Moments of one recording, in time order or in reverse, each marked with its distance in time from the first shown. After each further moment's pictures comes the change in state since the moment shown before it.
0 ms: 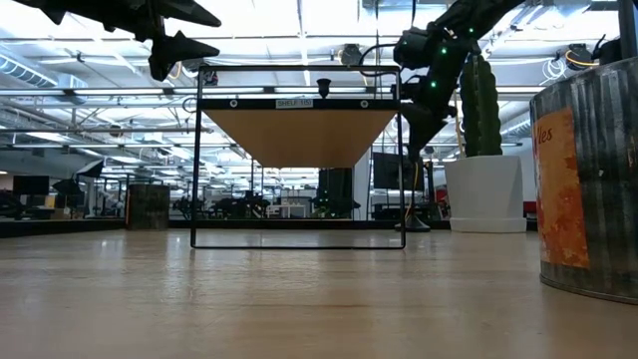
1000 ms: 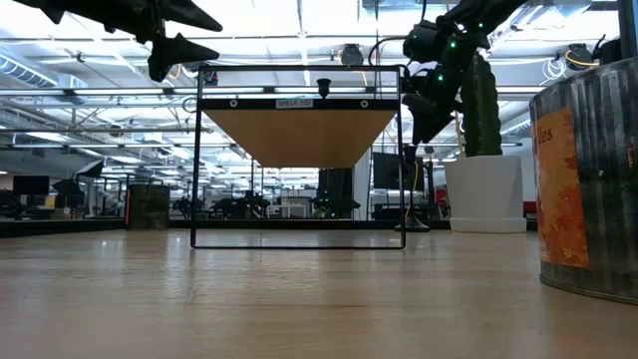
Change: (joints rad) left arm 0.000 0.001 0.000 0.000 -0.054 -0.004; right arm -0.050 -0.066 -0.005 0.054 -0.051 0.023
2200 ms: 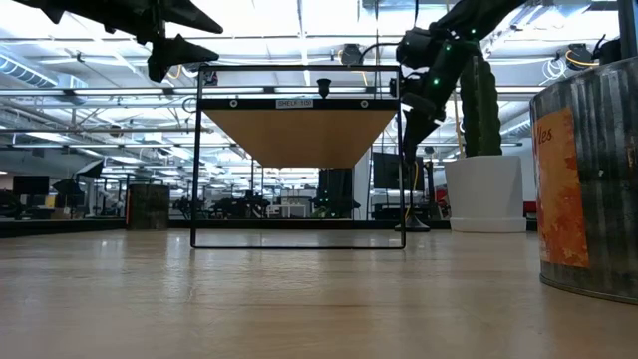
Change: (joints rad) left arm 0.001 0.000 0.000 0.000 -0.024 -0.004; right arm 0.028 0.048 0.004 0.012 -0.177 -0.180
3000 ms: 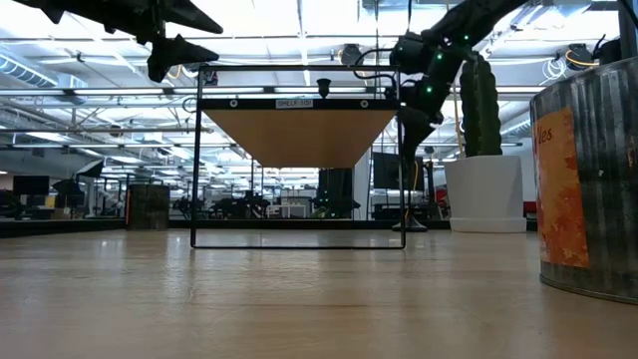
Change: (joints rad) left arm 0.000 0.000 0.000 -0.001 0.000 -0.002; right arm 0.004 0.072 0.004 0.014 0.108 0.024
